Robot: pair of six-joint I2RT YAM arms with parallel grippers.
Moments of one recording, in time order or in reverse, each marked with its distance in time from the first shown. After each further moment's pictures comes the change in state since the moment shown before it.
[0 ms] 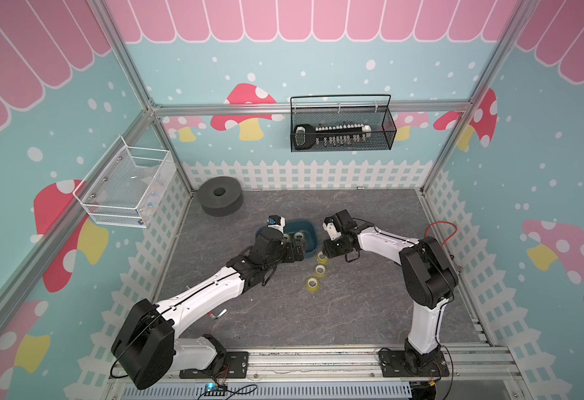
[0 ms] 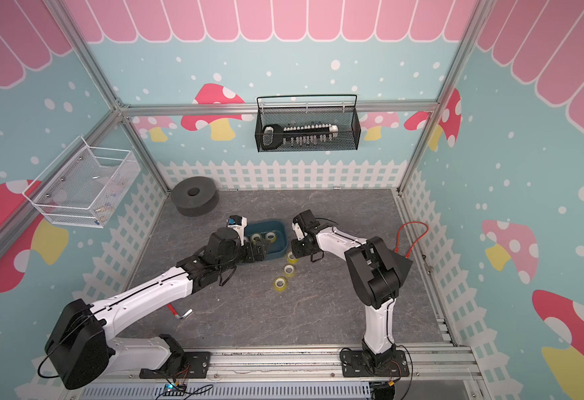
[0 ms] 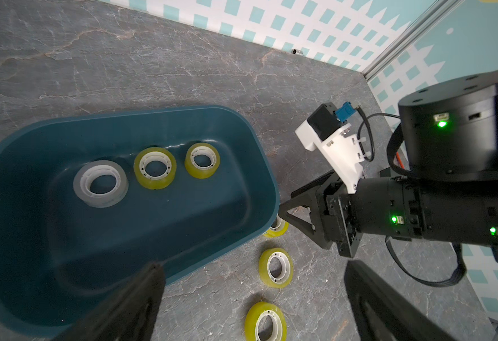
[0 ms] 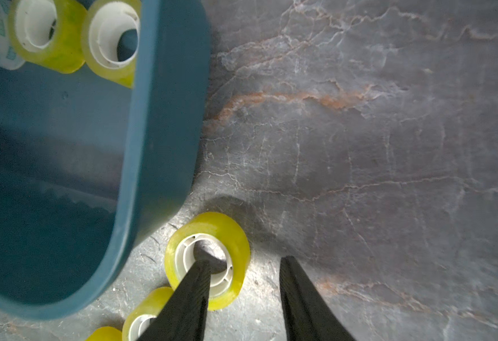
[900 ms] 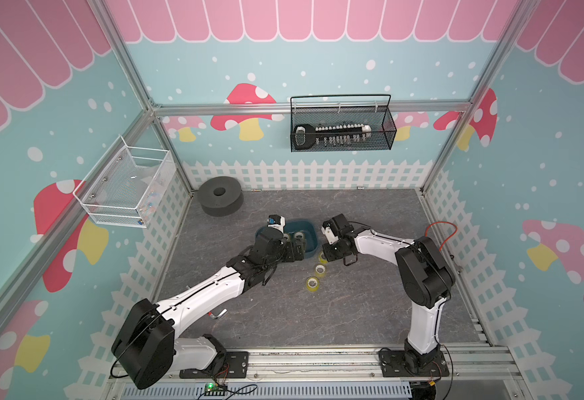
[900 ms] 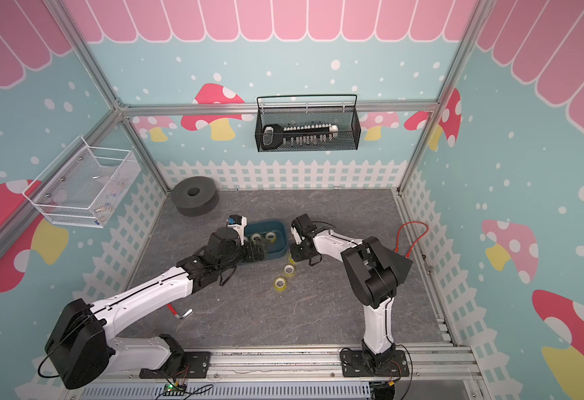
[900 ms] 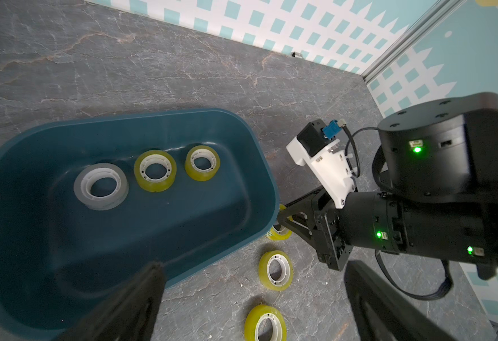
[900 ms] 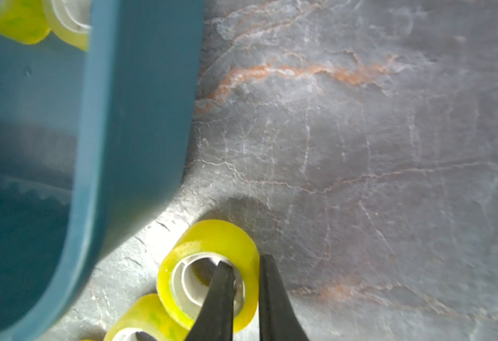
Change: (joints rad) left arm 0.000 0.000 0.003 0.007 -0.006 0.004; right arm 0.022 0.000 -0.028 -0.005 0.063 0.008
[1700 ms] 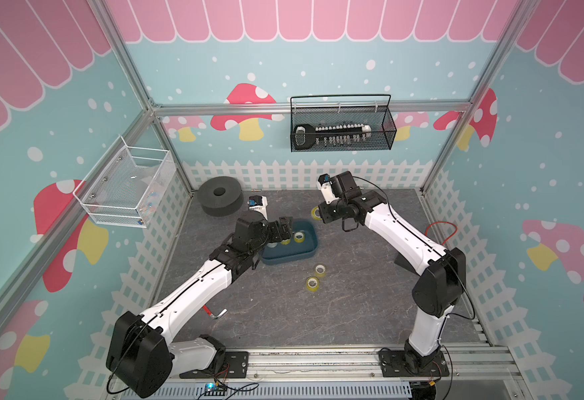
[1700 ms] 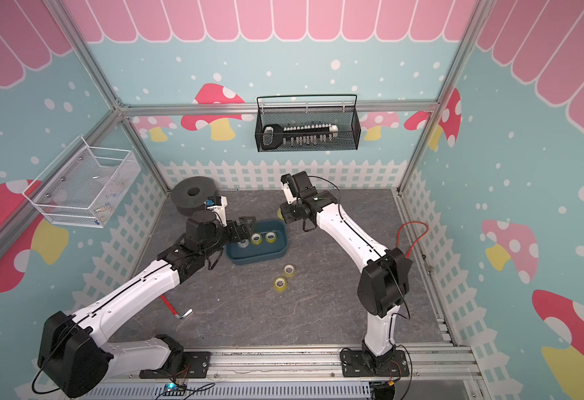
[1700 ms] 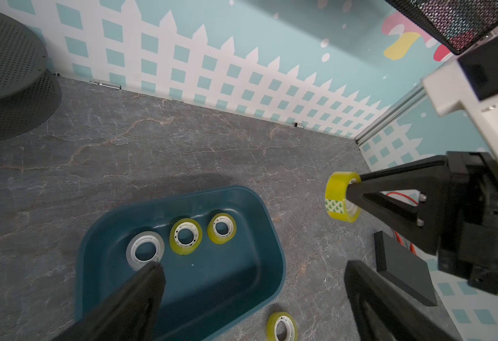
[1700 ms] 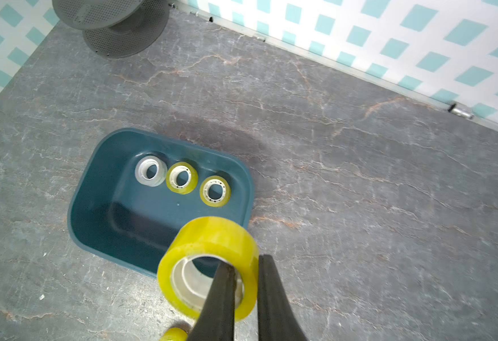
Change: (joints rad) left arm 0.163 -0.051 0.106 -0.010 0.033 0.049; right arm 0.047 -0.052 0.549 -0.291 0.074 -0.114
